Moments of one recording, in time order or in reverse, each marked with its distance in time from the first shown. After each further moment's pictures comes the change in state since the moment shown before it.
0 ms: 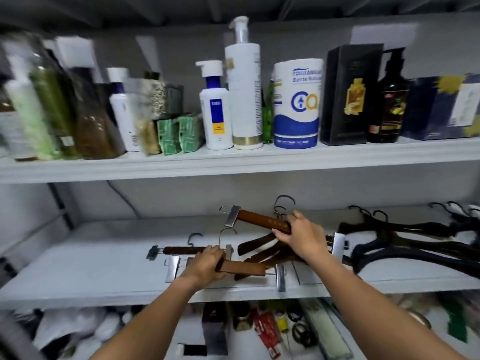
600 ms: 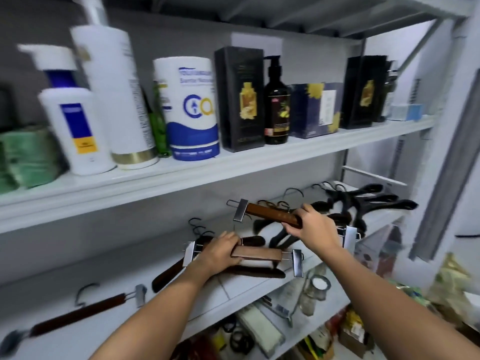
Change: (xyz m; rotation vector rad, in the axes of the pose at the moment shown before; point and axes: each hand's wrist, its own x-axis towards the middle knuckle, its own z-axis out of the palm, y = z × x) left_hand 0.163 0.176 0.010 -0.114 0.030 0.593; right_hand -0.045 0.154 -0.066 -0.233 0.242 0.391
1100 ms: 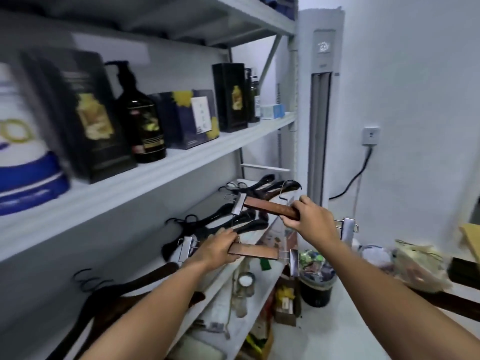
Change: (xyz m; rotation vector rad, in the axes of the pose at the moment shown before) left_hand 0.143 0.158 0.046 -0.066 -0.060 0.486; right_hand -0.064 0.164 -0.069 -0.216 0.139 0.374
